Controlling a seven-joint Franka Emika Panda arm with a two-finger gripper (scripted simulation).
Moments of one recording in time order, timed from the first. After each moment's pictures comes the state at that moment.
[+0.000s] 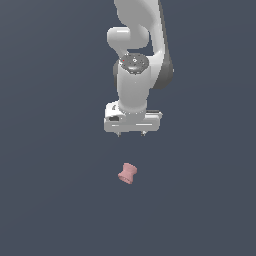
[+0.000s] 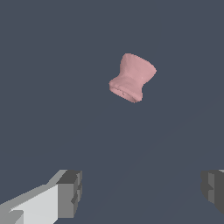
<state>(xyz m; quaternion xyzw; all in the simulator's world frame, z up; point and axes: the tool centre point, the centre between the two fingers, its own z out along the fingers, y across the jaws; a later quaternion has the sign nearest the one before) -0.005 0.013 0.180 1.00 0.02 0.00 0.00</state>
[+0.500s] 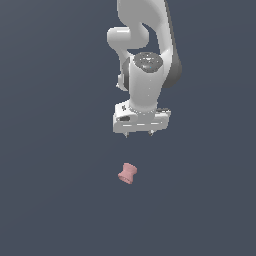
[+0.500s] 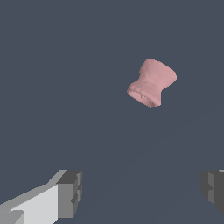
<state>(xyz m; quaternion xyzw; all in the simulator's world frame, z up) -0.003 0.044 0.183 1.00 0.05 0.01 0.01</state>
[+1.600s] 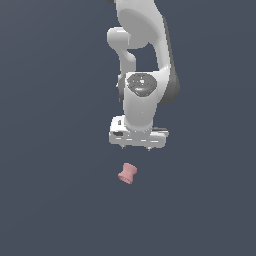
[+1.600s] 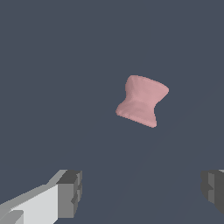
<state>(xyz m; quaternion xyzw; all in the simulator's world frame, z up) 0.042 0.032 0.154 1.00 -0.05 0.00 0.00</state>
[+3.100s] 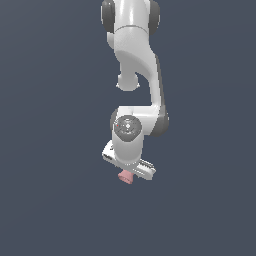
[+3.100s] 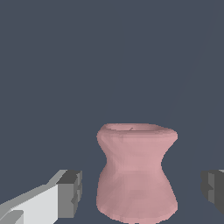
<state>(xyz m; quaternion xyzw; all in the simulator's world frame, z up) 0.102 0.000 0.073 0.98 -0.22 0.00 0.00</state>
